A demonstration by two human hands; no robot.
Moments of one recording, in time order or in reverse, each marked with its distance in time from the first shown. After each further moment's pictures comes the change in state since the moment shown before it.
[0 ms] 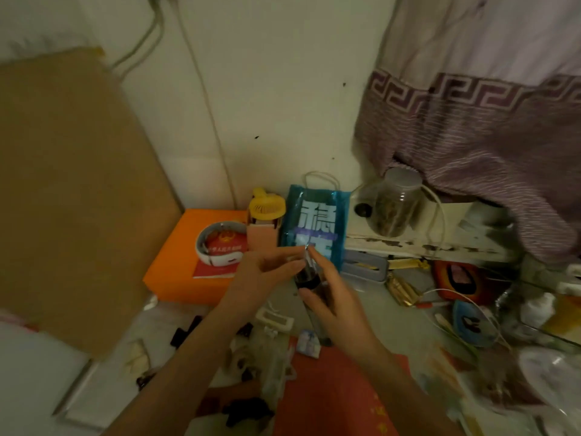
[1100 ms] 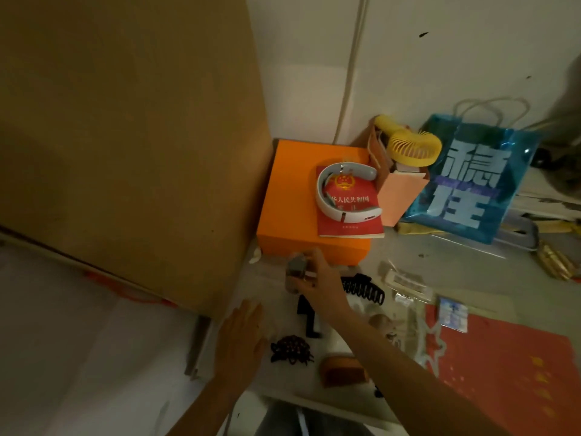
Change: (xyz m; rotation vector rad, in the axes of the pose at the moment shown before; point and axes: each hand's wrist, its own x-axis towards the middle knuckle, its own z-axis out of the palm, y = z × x) left_hand -0.136 -0.273 -0.315 0.982 -0.074 -0.467; right_hand 0.110 0.066 0.358 -0.033 -0.099 0.316
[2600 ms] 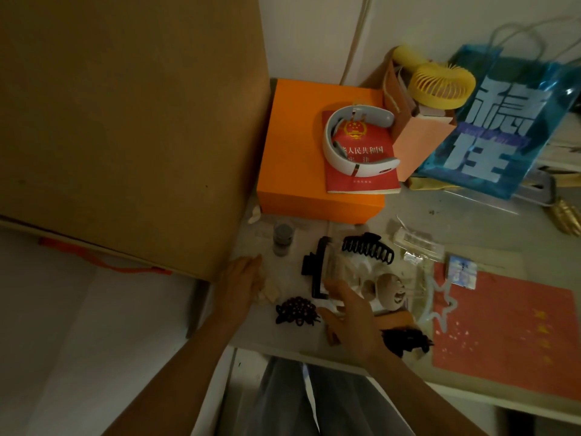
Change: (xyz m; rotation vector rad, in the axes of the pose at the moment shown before) left_hand 0.051 -0.035 0.010 -0.040 0.004 0.132; right_hand -0.098 0.054 0.012 -0.172 -0.058 0.287
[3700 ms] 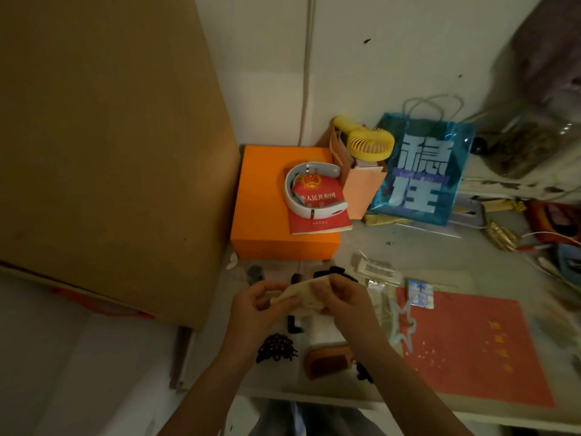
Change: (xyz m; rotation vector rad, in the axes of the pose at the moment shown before) left_hand -0.035 0.152 -0.090 -1.143 -0.013 -0.139; right_hand -0.012 -0.083 -0.082 0.549 0.166 -0.108
